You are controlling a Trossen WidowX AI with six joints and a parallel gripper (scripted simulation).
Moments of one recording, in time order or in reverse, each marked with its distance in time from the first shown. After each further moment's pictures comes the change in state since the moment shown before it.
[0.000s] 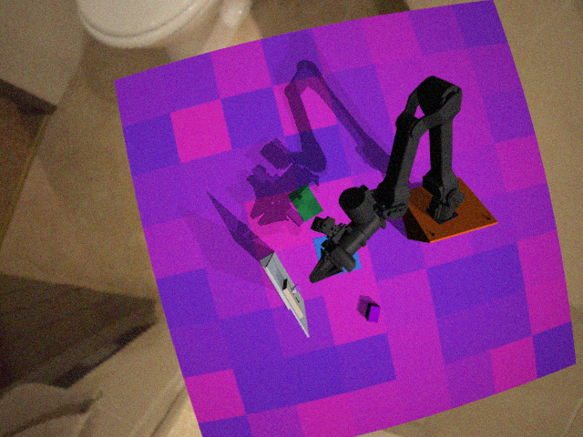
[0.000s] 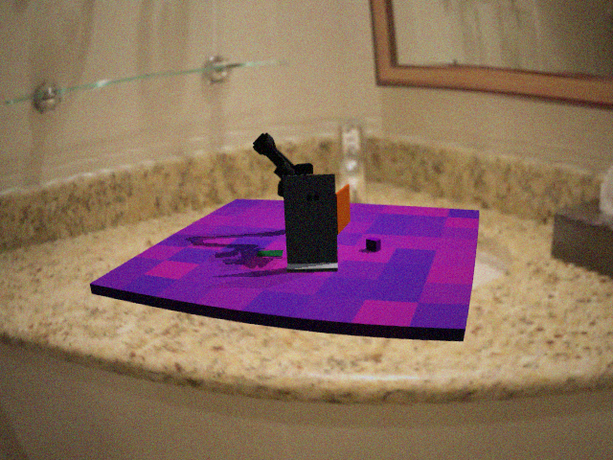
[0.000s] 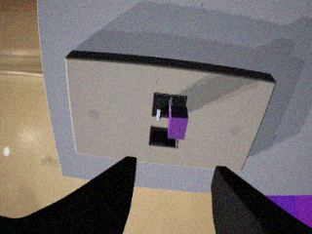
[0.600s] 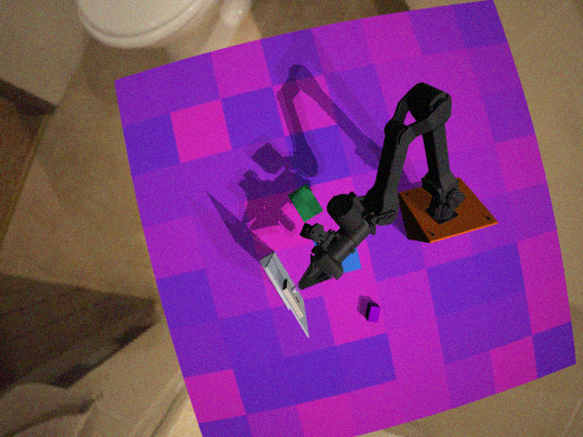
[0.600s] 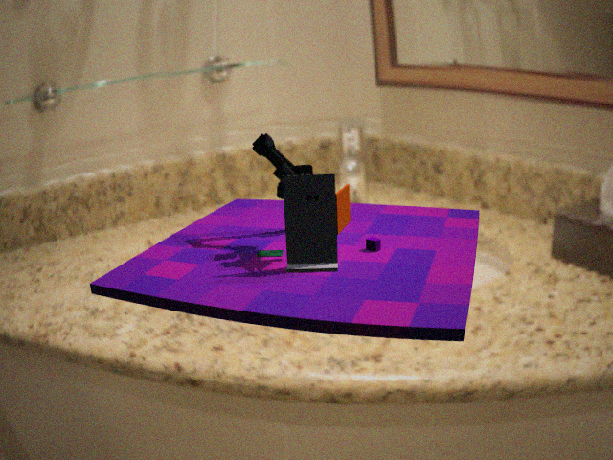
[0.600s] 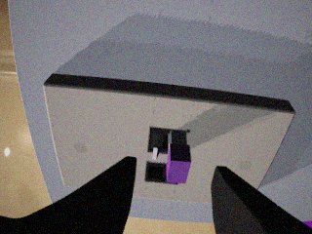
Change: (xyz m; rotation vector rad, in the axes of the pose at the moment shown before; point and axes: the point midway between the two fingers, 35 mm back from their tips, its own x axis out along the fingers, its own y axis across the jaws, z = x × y) arm 0.027 0.001 0.008 0.002 -0.003 0.003
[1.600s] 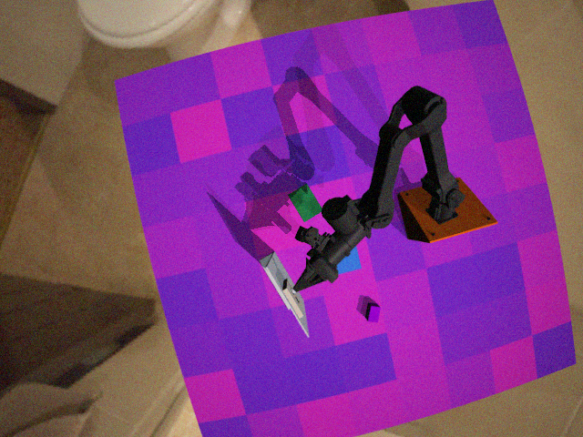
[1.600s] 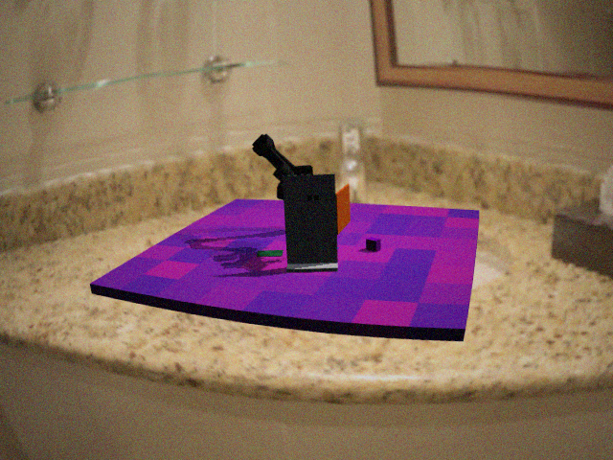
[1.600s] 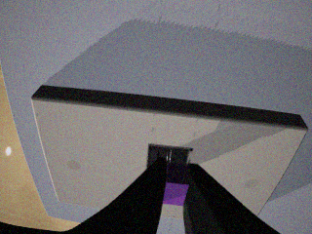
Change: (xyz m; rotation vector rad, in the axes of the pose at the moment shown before) arm 0.013 0.001 0.003 -0.001 0.002 0.006
